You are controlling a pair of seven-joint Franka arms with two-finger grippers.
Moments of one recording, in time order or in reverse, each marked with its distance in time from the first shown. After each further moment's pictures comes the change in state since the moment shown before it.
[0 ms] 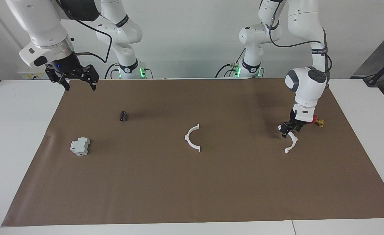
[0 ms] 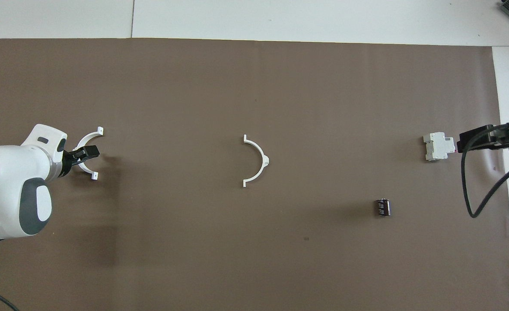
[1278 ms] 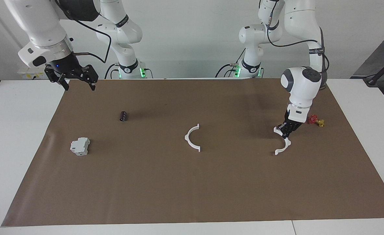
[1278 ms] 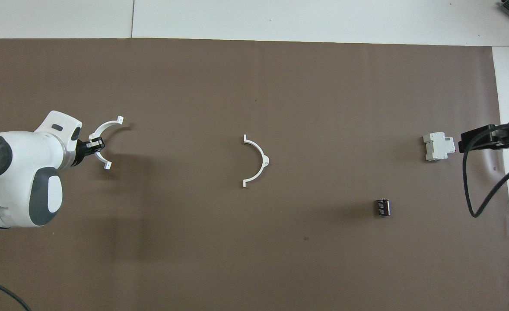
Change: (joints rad) left arm -0.104 -0.008 -0.006 0.107 0.000 -0.115 -0.074; right arm -0.003 0.000 -0.002 0.000 0.000 0.000 0.000
